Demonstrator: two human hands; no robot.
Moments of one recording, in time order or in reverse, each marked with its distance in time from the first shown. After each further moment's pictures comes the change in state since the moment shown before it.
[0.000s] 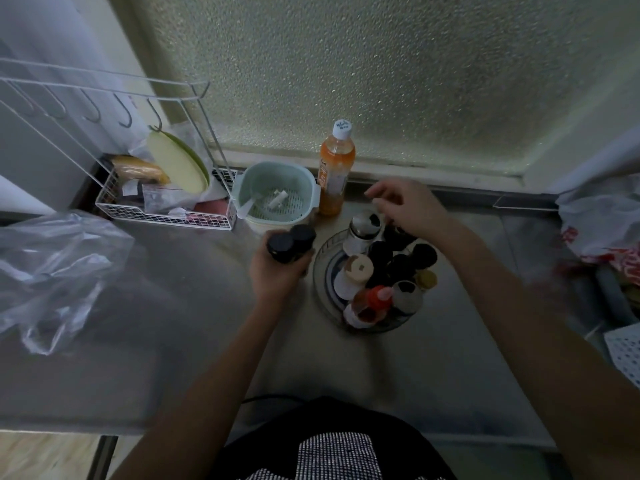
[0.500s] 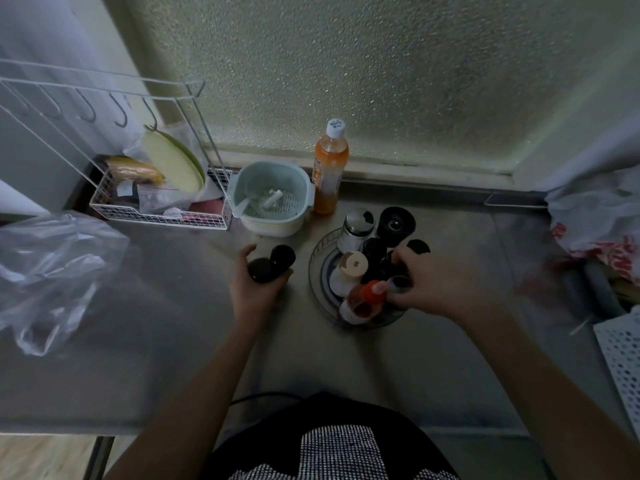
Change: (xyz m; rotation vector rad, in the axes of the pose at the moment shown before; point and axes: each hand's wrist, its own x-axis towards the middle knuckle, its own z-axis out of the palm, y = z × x) left_hand -0.013 -0.028 -0.026 0.160 0.011 -0.062; right_hand -0.091 0.039 0.017 -0.567 -0.247 0.181
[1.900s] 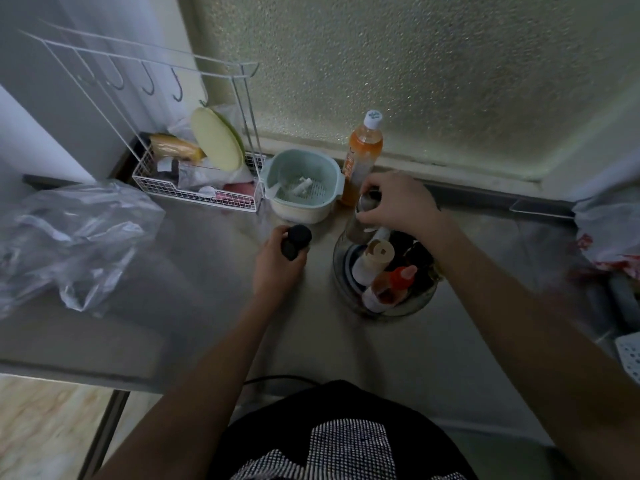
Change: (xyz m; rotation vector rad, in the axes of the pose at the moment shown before) left_hand 0.003 0.003 -0.015 0.147 -0.064 0.175; right_hand 0.065 -0.088 -0.049 0.137 0.277 -0.190
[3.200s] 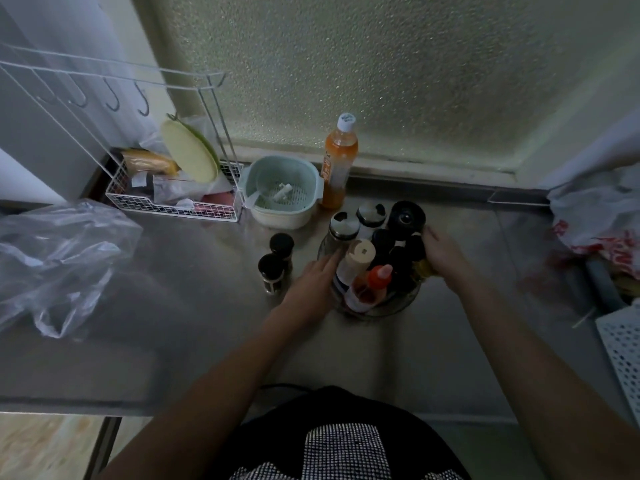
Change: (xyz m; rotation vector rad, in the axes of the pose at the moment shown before) left_hand -0.020 0.025 0.053 0.455 -0.612 0.379; right_hand -0.052 0.109 0.052 0.687 0.095 0.634
